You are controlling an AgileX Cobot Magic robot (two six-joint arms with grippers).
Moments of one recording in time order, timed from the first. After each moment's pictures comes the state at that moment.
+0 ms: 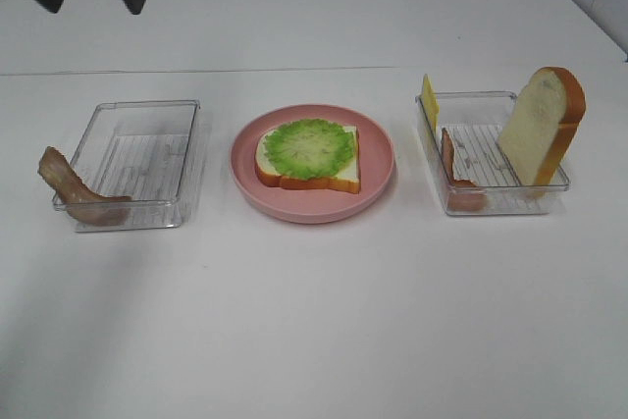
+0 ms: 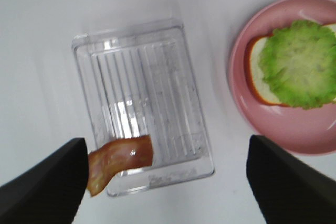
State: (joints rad) left arm -0.25 1.93 -1.89 -0.04 1.21 -0.13; right arm 0.02 0.00 -0.50 0.18 1.08 -0.16
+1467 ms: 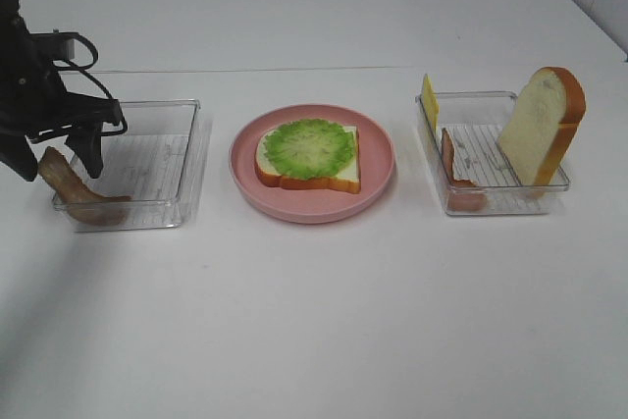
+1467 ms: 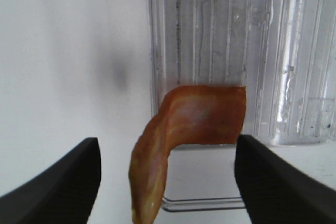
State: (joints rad) left arm -0.11 2.07 -1.47 -0.07 0.96 -0.13; right arm 0.02 0.00 -0.50 0.18 1.08 -0.16
